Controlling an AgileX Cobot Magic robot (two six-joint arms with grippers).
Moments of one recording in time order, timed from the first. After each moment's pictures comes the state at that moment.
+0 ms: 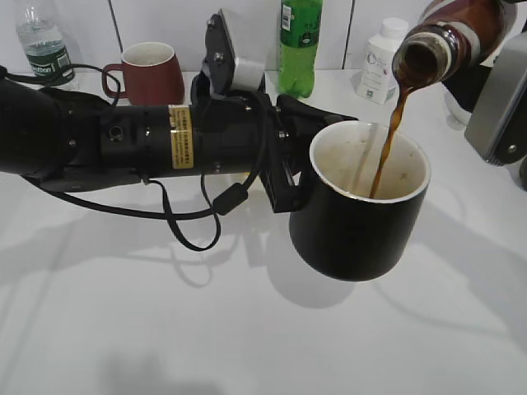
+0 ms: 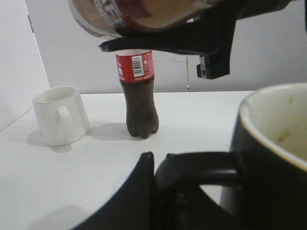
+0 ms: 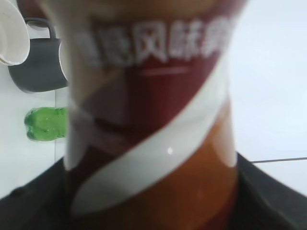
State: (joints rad) left arm -0.63 1.86 -0.98 1.01 -0.96 -0.52; right arm 0.18 1.26 -0.58 -0.80 -0.79 -0.77
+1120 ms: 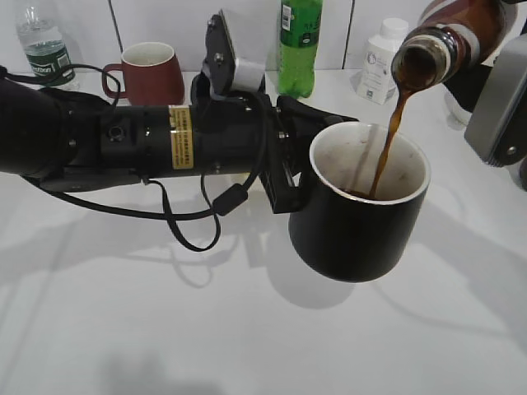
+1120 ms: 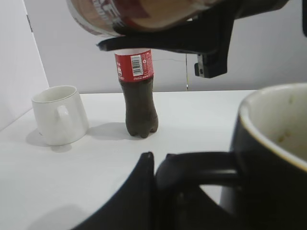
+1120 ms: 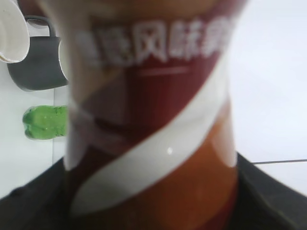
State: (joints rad) left arm -0.63 1.86 -0.98 1.01 -0.96 -0.52; right arm 0.18 1.26 -0.58 -0.80 -0.78 -0.79
